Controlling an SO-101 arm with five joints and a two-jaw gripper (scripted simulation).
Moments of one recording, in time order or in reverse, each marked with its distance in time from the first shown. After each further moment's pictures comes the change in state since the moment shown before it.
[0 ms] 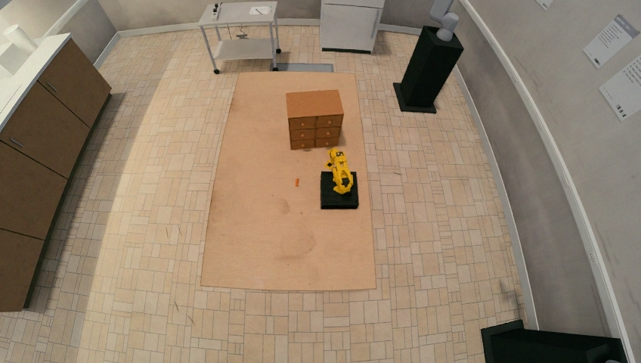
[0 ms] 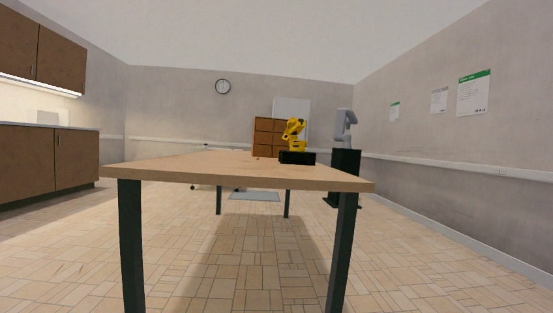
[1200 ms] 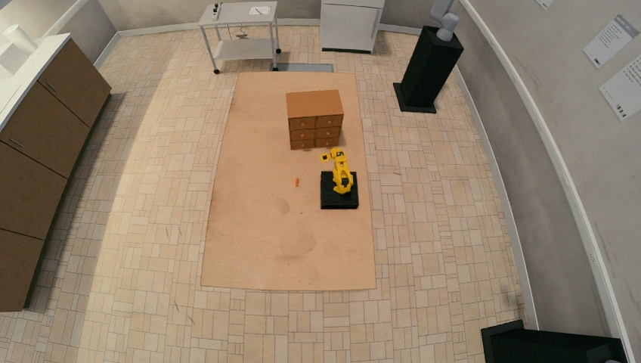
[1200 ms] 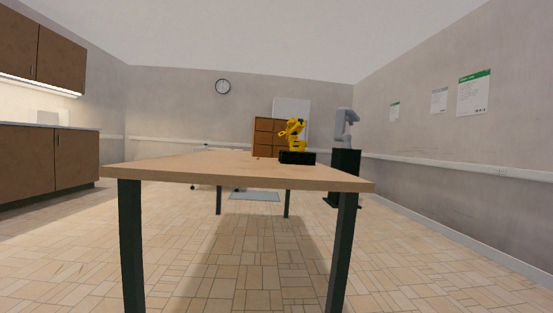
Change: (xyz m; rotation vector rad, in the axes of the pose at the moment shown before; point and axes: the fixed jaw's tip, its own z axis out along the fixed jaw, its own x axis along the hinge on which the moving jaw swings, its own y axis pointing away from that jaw) arm -0.003 0.001 0.000 -0.007 0.013 0.803
